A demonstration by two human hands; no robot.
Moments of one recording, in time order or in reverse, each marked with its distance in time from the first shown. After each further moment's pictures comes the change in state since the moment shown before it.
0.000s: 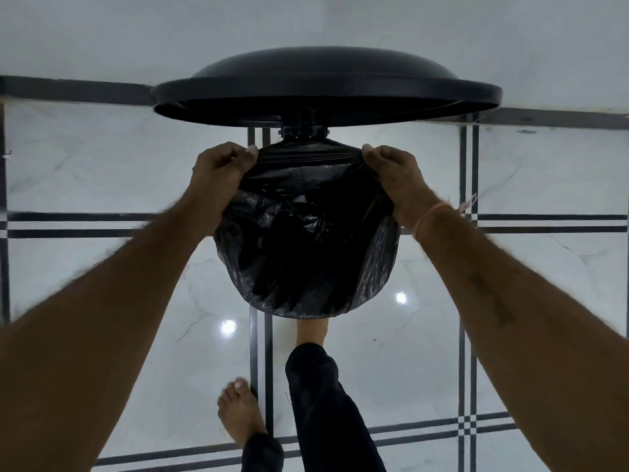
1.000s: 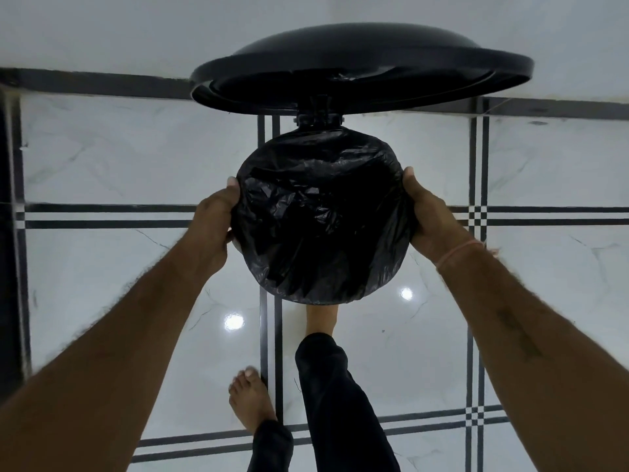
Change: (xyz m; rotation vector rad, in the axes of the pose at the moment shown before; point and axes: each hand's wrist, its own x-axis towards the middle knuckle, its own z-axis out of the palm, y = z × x) left_hand -0.054 -0.038 -0.013 -0.273 0.025 -0.352; right_hand -0.038 0.053 -0.021 0.373 -0.027 0.276
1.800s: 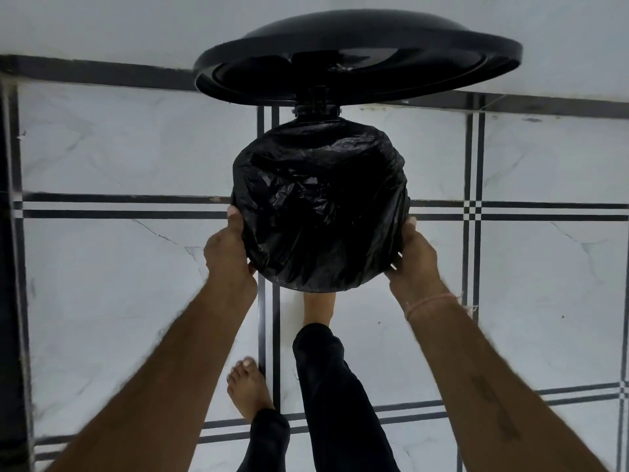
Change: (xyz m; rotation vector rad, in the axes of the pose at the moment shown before) left_hand -0.054 -0.041 0.023 -0.399 0.259 -0.142; right_hand -0.056 0.063 0.016 0.248 0.371 0.106
